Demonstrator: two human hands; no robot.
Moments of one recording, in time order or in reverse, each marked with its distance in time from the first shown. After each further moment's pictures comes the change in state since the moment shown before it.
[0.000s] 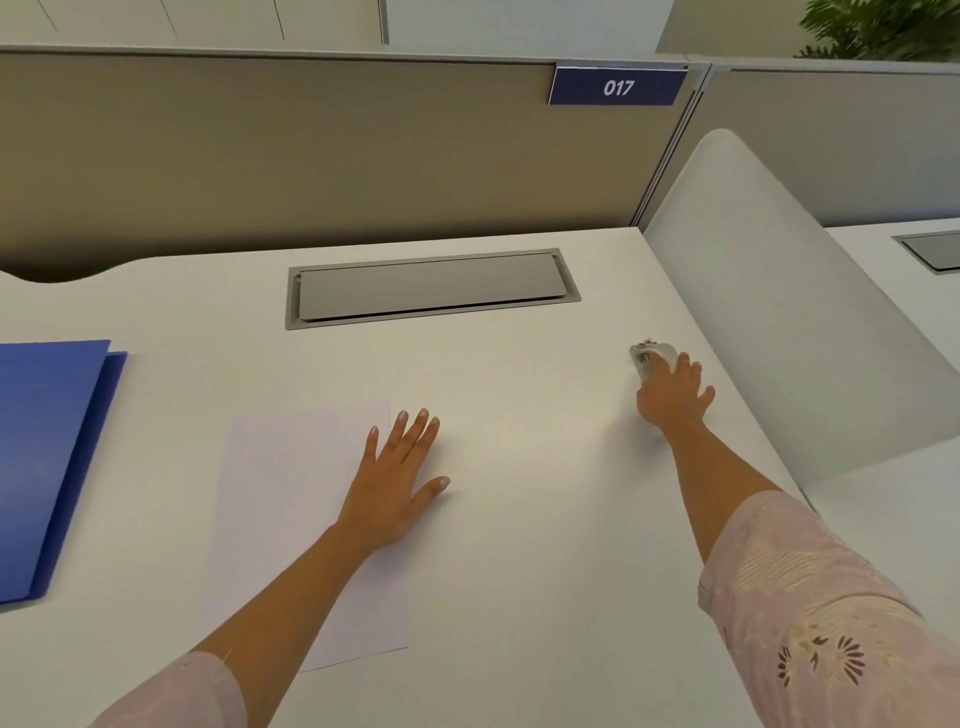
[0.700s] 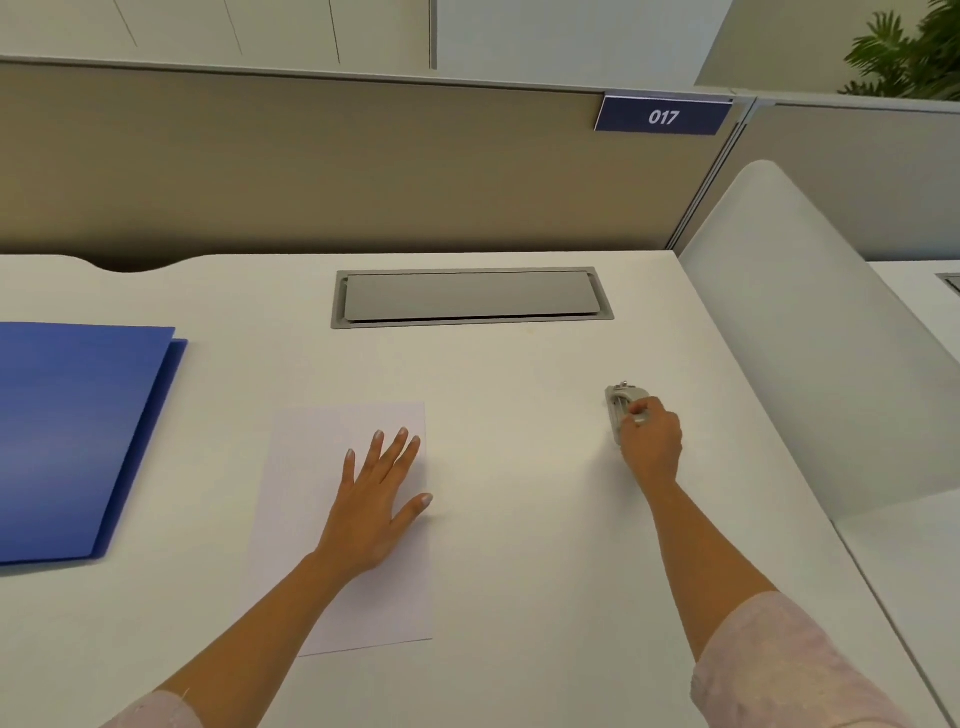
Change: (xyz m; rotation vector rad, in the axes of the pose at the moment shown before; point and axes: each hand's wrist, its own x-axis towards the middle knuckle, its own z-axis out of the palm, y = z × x) left_hand -0.057 -0.031 -0.009 -0.153 0.067 -0.135; right_hand -0.076 -0.047 0.018 0.609 0.101 0.048
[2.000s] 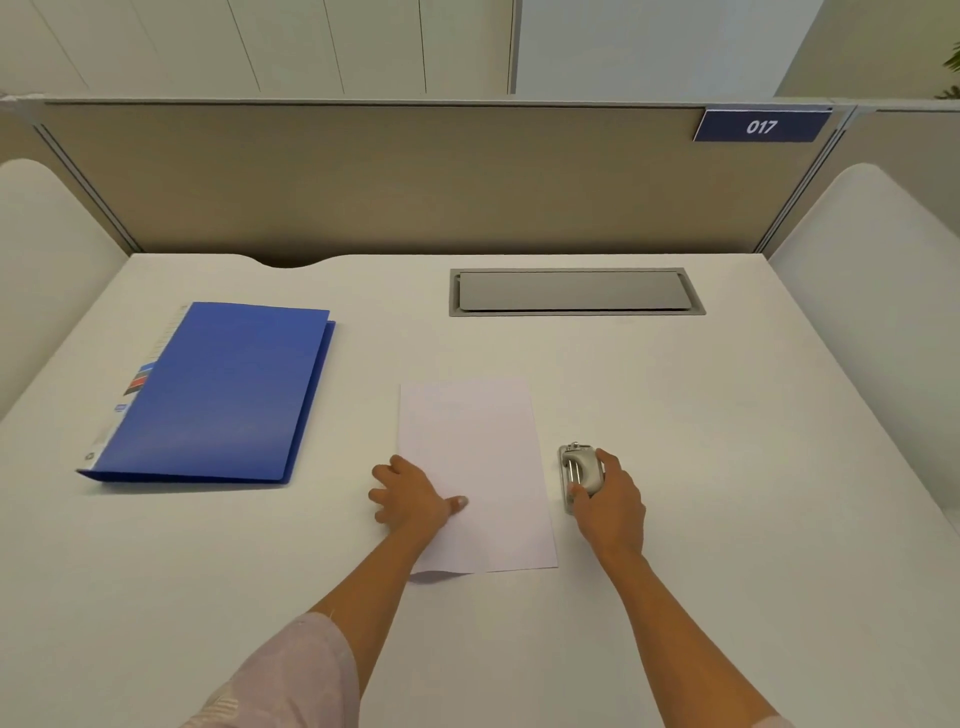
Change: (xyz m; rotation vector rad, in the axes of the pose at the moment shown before) left_hand -0.067 -0.032 -0.045 -0.089 -0.070 -0.996; right_hand -0.240 -0.052 0.056 0.016 -0.274 -0.142
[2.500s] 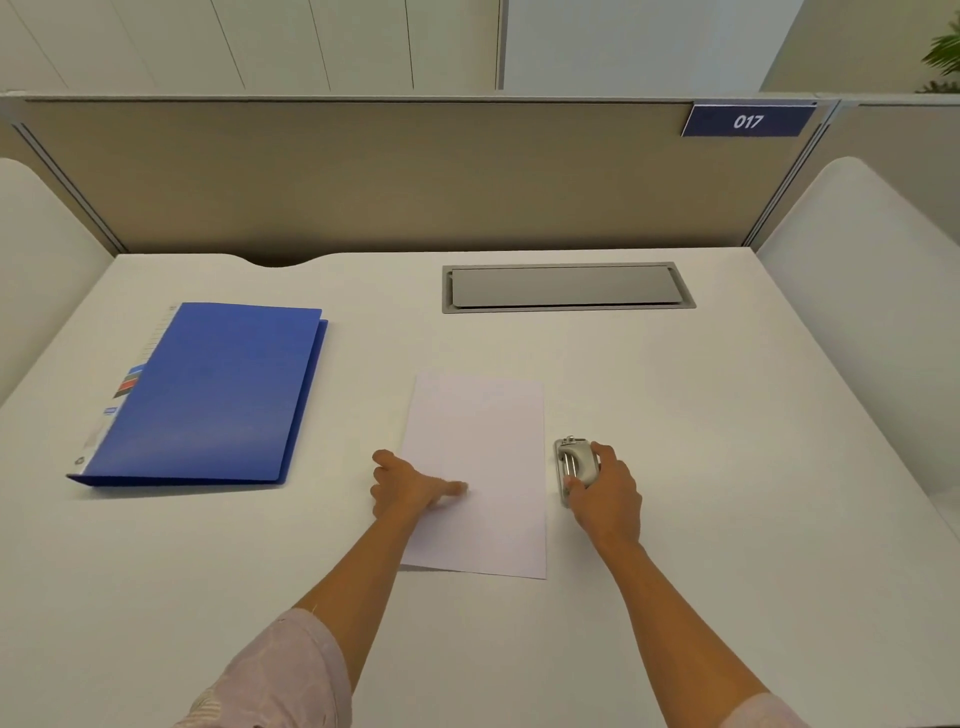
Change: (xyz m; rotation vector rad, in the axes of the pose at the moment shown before) left_hand 0.017 -0.004 -0.009 -0.310 -0.159 -0.044; right_hand 0.002 -0.002 0.001 -0.080 0.005 0.028
